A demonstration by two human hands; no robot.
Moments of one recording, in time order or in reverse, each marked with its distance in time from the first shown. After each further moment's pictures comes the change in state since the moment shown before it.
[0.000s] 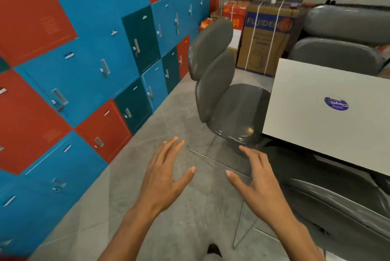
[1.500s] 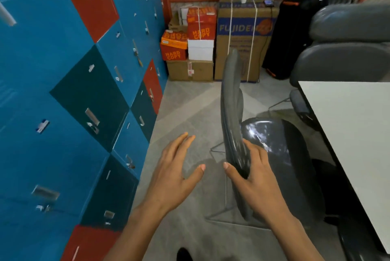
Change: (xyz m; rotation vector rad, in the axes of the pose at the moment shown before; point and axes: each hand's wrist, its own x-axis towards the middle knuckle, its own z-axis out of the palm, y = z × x) left_hand 0.659 -0.219 -0.047 -0.088 -0.309 0.279; right_hand 0.612 -0.101 0.170 0.056 0.283 0.323
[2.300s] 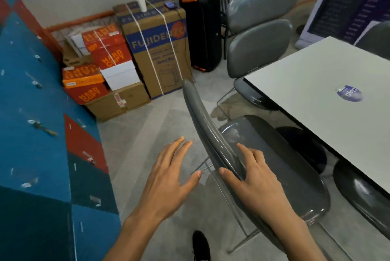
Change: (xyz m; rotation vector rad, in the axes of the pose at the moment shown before) left_hand 0.310 -0.079 -0.015 0.035 -0.375 0.484; right_hand 0.199 -0.055 0.048 -0.180 0.191 0.543
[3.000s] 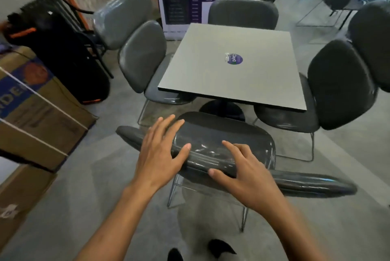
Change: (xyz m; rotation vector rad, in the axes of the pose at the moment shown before) left_hand 0.235 -0.033 -0.003 -0.016 -0.324 0.651; right_hand 0.040 -0.084 0.035 0.067 0.397 0.510
